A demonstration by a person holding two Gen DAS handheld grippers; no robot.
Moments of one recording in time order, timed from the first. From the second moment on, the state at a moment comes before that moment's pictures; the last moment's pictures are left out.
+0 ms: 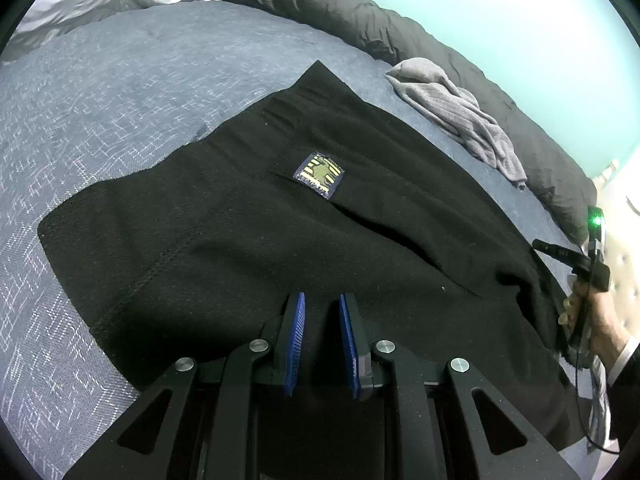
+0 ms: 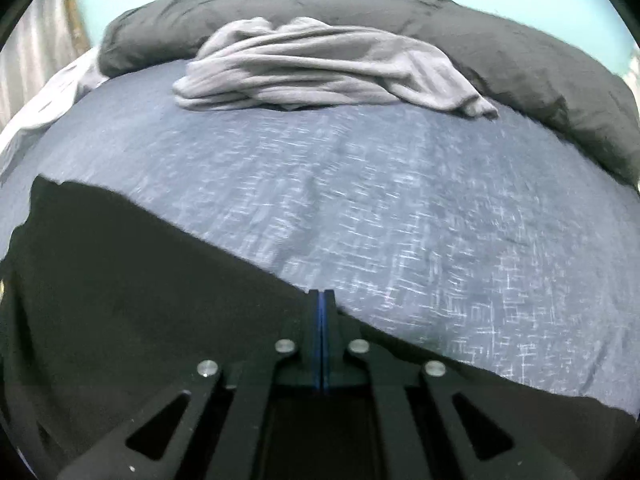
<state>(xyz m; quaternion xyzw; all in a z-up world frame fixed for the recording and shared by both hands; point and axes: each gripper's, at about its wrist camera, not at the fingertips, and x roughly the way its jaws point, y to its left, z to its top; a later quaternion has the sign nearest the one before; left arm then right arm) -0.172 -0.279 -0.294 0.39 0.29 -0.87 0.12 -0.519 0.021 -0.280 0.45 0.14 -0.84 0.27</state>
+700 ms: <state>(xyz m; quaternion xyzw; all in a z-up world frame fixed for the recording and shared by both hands) -0.171 -0.279 -0.292 0.39 0.29 -0.87 0.12 -0.435 0.223 -0.257 0.45 -0.03 -0.86 0.25</state>
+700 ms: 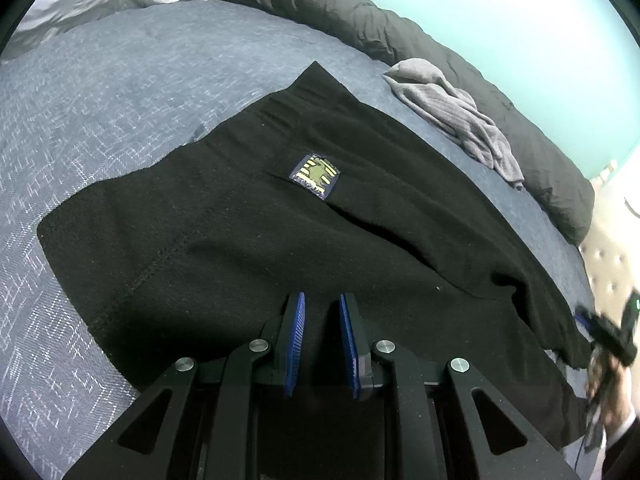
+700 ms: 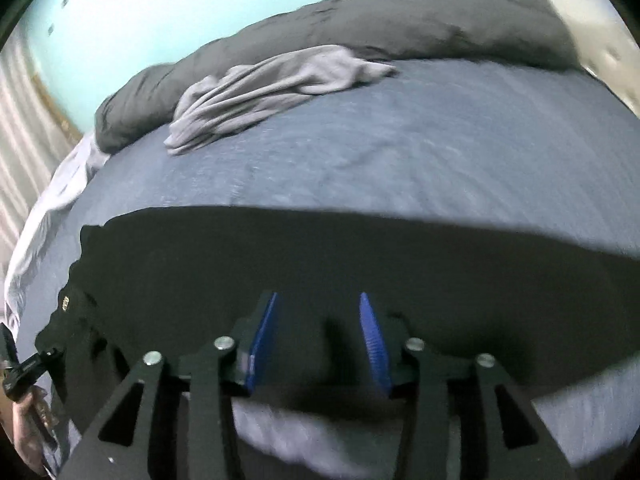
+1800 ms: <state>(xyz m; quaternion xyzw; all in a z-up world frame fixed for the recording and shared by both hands) -0.170 -0.277 -0.290 0.39 0.28 -0.87 0.12 -0.319 0.222 -0.311 0.48 0.19 -0.80 0.31</state>
